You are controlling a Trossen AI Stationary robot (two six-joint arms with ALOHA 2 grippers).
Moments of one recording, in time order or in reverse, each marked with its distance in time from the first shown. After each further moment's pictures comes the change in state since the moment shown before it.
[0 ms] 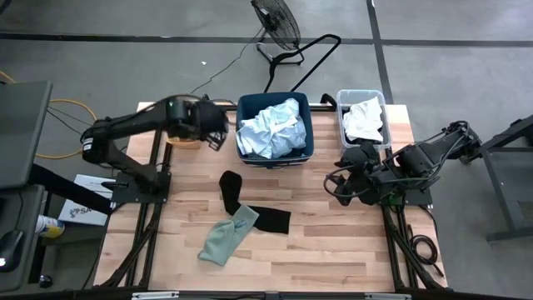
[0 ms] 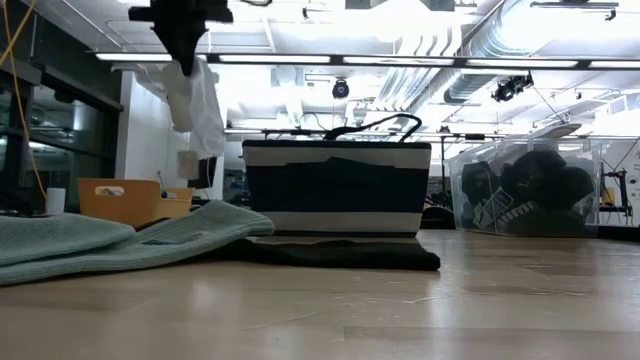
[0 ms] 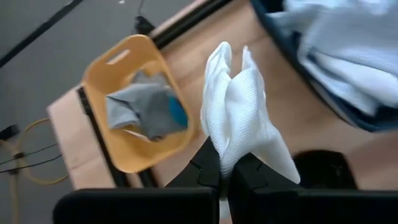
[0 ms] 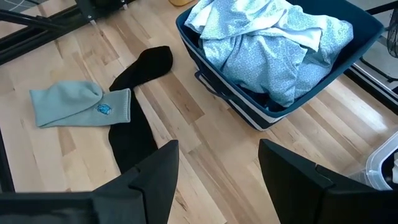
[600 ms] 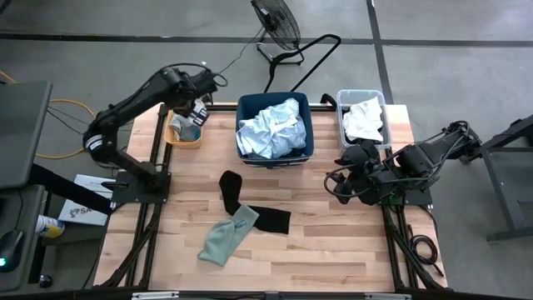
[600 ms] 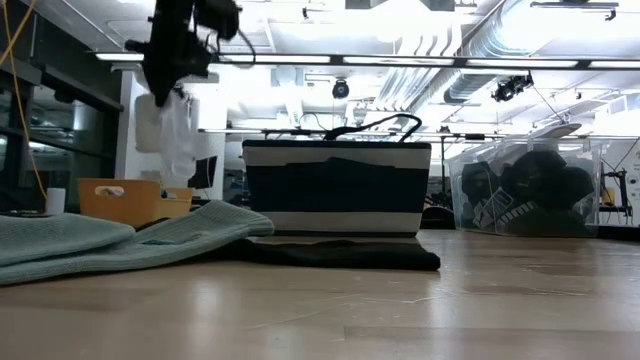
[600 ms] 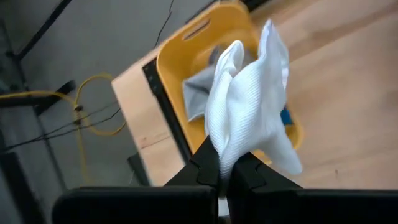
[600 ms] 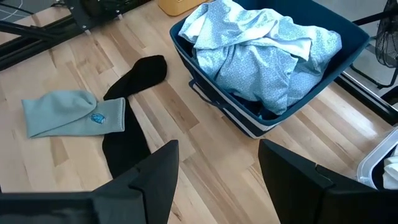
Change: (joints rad) left arm 0.461 0.041 -0.038 0.000 0.013 0.415; right arm 0.000 0.000 0.000 0.000 0.044 0.001
